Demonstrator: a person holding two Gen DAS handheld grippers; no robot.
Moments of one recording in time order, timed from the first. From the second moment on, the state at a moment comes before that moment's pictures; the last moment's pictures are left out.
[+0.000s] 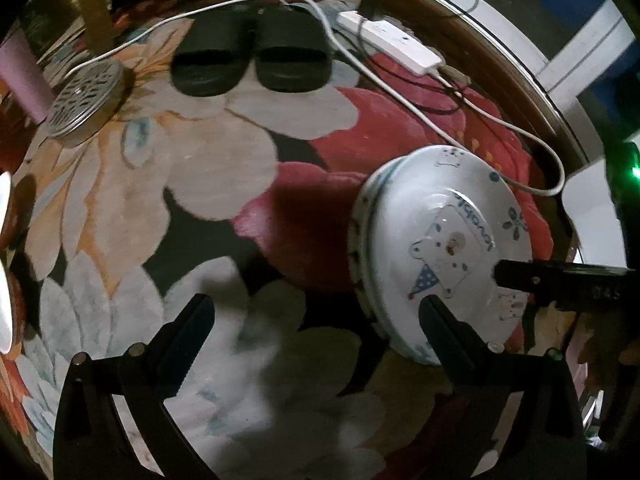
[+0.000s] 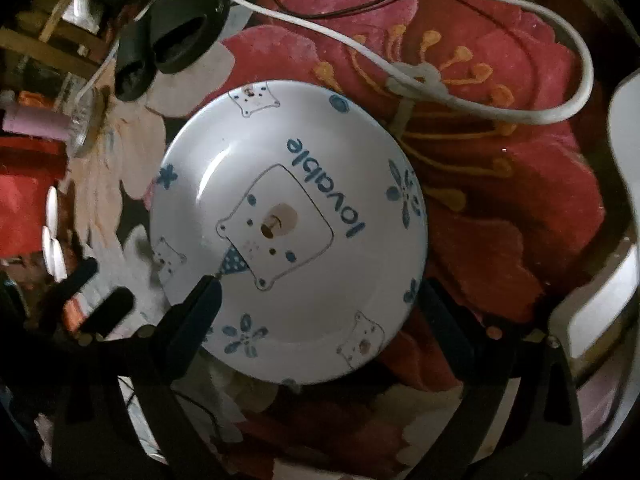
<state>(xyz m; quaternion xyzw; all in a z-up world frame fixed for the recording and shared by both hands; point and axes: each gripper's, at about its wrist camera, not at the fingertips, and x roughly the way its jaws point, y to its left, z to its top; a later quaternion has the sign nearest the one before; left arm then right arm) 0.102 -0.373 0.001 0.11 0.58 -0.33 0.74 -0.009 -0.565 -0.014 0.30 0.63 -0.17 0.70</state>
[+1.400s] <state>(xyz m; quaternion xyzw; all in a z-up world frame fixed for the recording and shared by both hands) 0.141 -0.146 -0.003 0.04 0.59 -0.18 0.78 0.085 -0.376 0.005 0.15 0.63 -0.05 0.76</state>
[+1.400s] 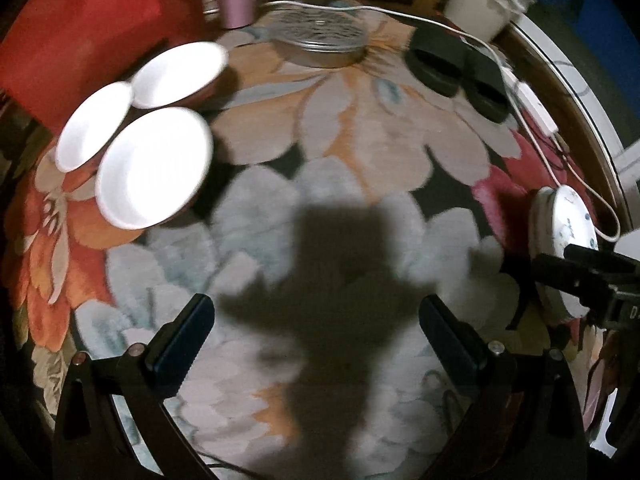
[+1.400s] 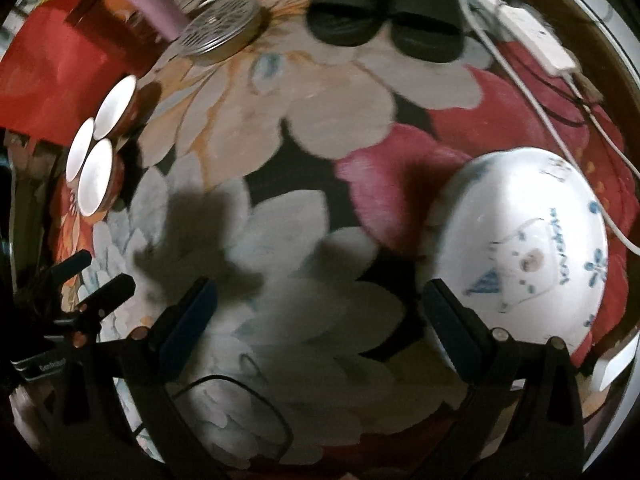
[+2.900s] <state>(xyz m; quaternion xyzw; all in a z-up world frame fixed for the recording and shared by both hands) 0.238 0.021 -0.057 -0.14 0.58 -0.06 0.80 0.256 -0.173 -0.069 0.14 0.63 0.14 0.76</state>
